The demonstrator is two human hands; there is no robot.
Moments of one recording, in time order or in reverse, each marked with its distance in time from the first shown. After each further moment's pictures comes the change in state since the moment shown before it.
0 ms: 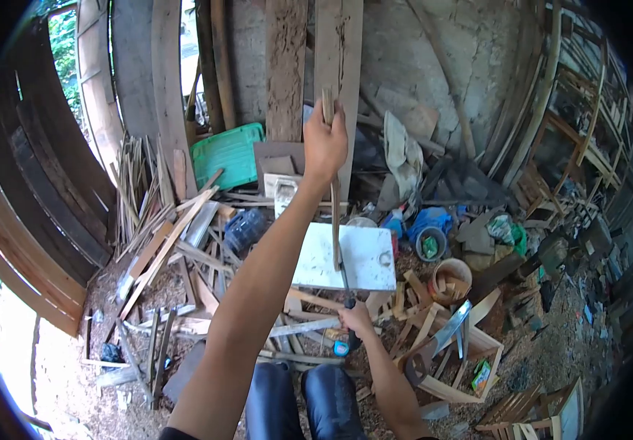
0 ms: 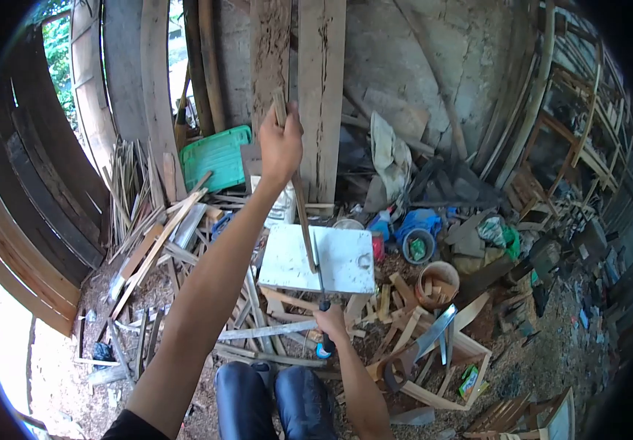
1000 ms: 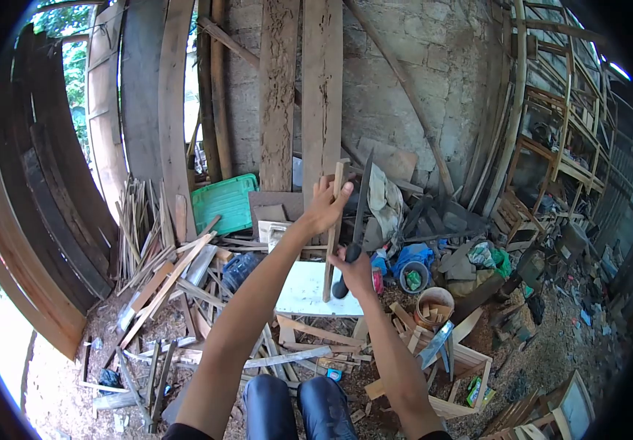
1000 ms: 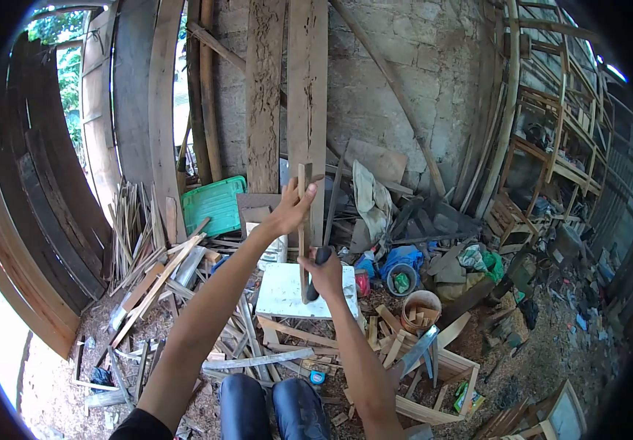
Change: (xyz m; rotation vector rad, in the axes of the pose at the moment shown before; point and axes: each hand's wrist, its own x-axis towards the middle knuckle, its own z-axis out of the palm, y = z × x) left_hand -0.025 0.028 -0.003 0.346 -0.583 -0.017; right_hand -0.024 -0.208 -0.041 0.163 0.167 -0.819
